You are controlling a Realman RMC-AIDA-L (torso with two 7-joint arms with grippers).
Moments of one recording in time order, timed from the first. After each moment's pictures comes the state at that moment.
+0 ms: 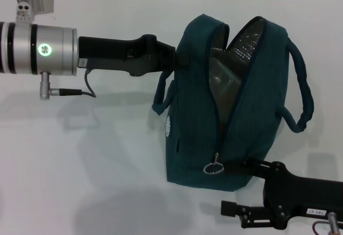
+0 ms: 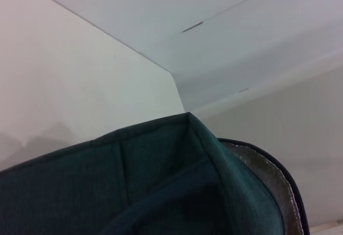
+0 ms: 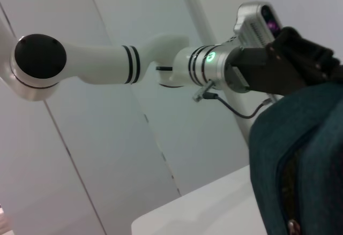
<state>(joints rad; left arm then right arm) -0.68 -2.06 0.75 0.68 1.97 1.64 -2.45 0.54 2.03 -0.94 -0.02 -1.74 -1.68 0.86</state>
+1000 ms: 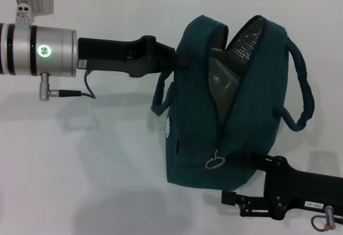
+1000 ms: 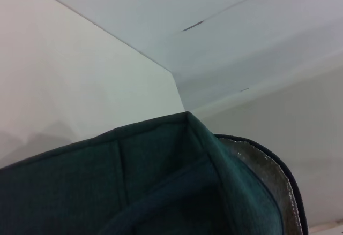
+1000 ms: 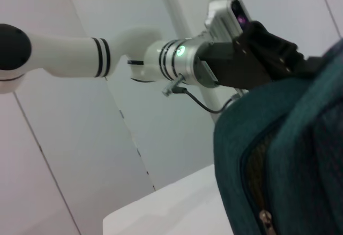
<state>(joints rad) -0.68 -2.06 0.75 0.68 1.97 1.64 -2.45 0.53 2.03 -0.93 -0.01 -1.71 -1.62 0.85</state>
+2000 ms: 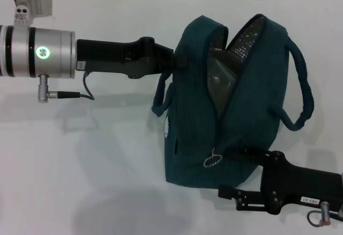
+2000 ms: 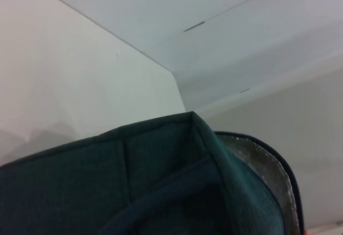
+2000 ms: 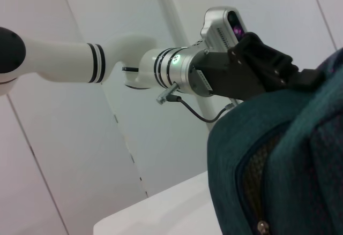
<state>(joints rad) -0.67 -2.06 0.75 0.68 1.97 1.64 -2.45 0.55 2.03 -0.93 0.02 -1.68 -1.61 0.81</state>
